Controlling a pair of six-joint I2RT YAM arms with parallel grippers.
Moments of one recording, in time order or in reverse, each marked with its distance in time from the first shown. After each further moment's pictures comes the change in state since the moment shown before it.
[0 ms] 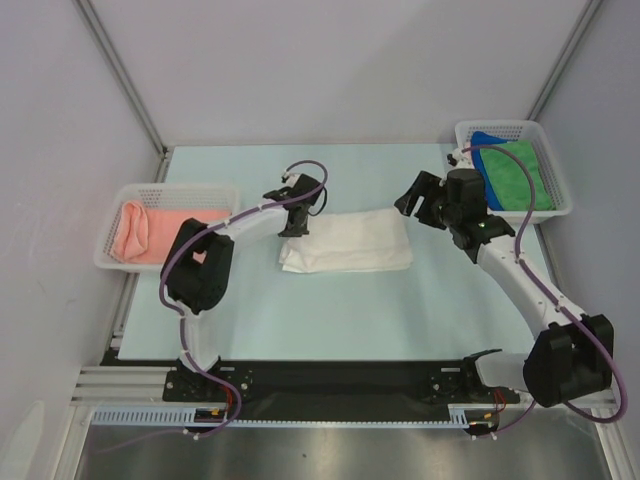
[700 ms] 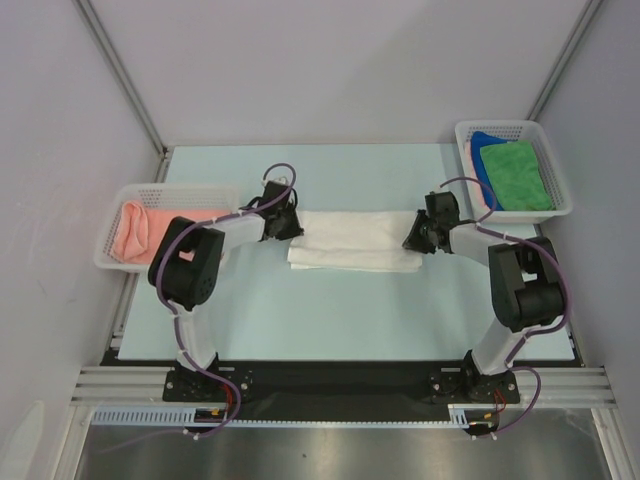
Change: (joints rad) left arm 0.155 -0.018 -0.246 0.447 0.425 -0.116; right arm -0.056 0.424 -0.090 0.137 0.005 0.011
